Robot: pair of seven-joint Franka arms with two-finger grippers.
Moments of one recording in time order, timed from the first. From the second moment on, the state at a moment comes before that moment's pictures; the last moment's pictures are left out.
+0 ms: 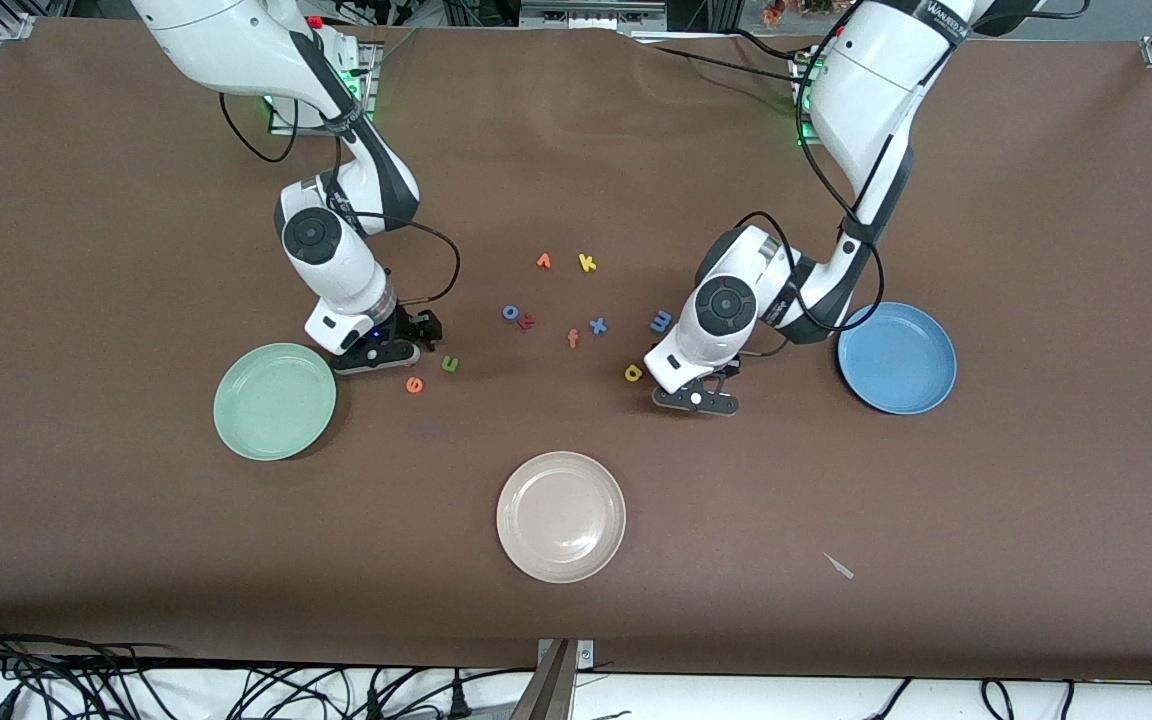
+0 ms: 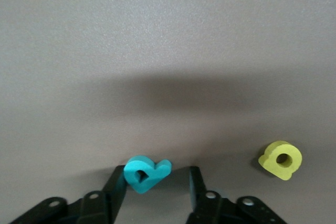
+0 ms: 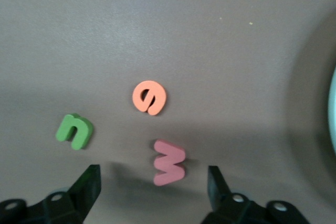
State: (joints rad) left arm -0.42 0.70 -0.13 -1.74 0.07 2.35 -0.44; right arm 0.38 0.45 0.03 -2.20 -0.03 2.75 0.26
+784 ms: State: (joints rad) left arm -0.40 0.68 -0.11 -1.74 0.08 2.28 -0.42; right arm 0.38 0.47 0.02 -2.19 -0.04 2.75 0.26
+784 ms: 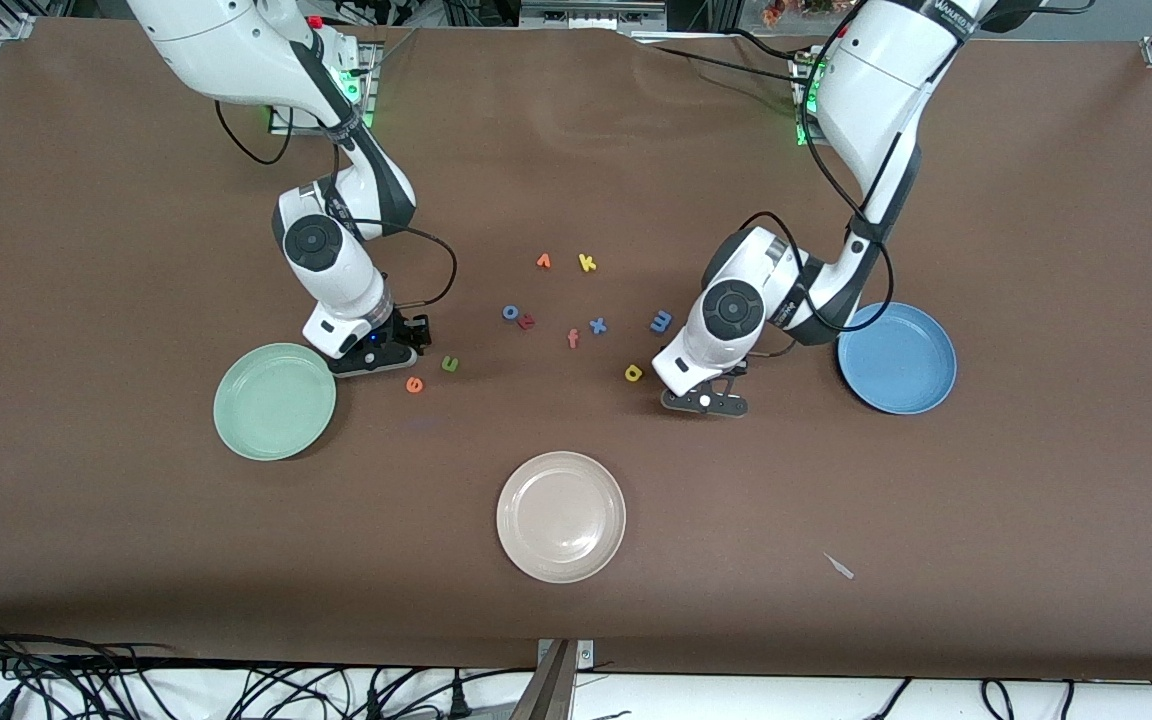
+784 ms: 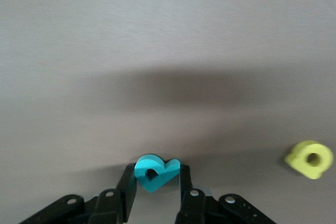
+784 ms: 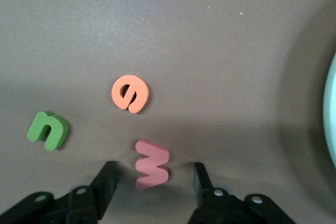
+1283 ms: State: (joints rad) left arm -0.16 0.57 -0.11 -1.73 0.08 1.95 0.08; right arm 0.38 0.48 0.02 -2.18 -0.04 2.75 0.28
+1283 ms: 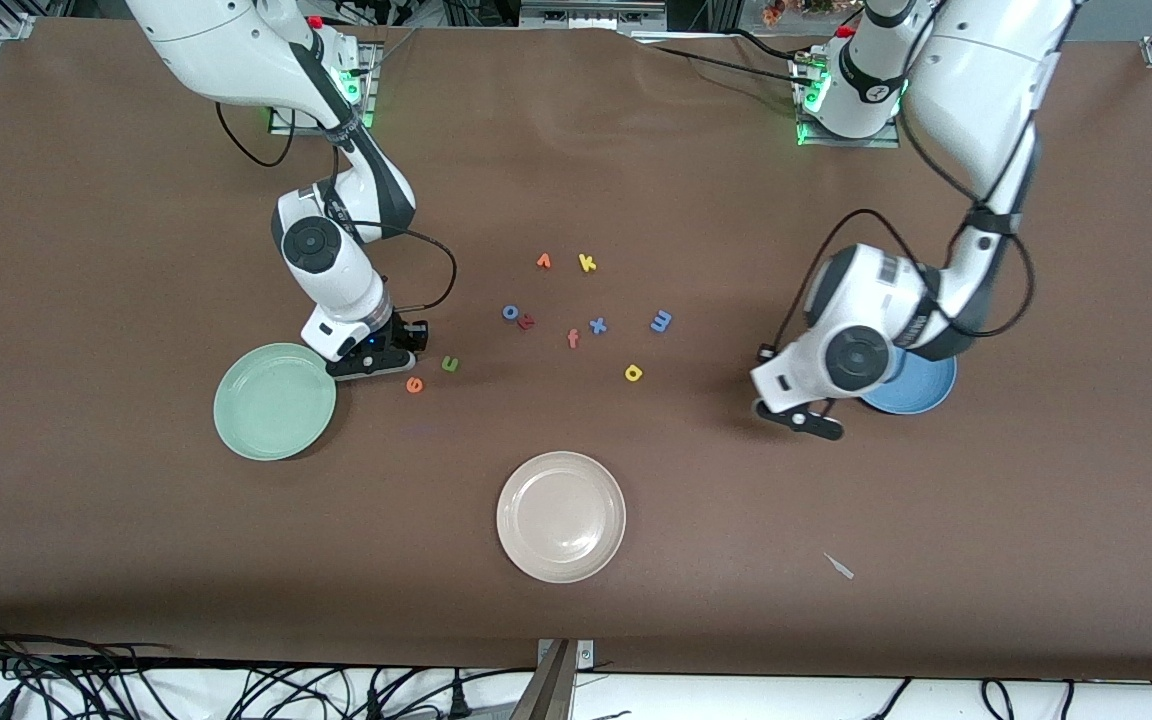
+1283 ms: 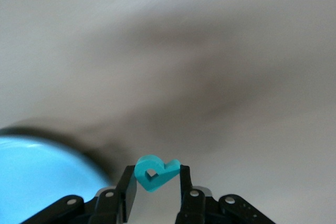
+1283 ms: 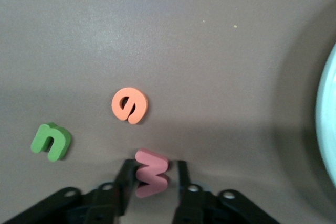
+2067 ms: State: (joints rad) left arm 0.06 0.58 -0.11 -1.80 0.19 1.89 0.50; right arm 0.38 0.45 -0.03 -2.00 -0.04 2.44 0.23
